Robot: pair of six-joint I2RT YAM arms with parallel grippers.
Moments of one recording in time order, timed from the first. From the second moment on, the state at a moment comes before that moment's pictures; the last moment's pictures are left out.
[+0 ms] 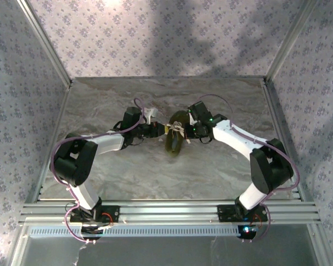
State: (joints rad) left arm -0.51 1.71 0.87 0.33 0.65 -0.61; right arm 0.53 1.61 1.12 -0.53 -0.09 0.38
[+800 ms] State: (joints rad) left arm -0.43 1.75 1.05 0.12 0.56 -0.60; right arm 0.40 1.54 1.05 -0.44 -0.24 0.35
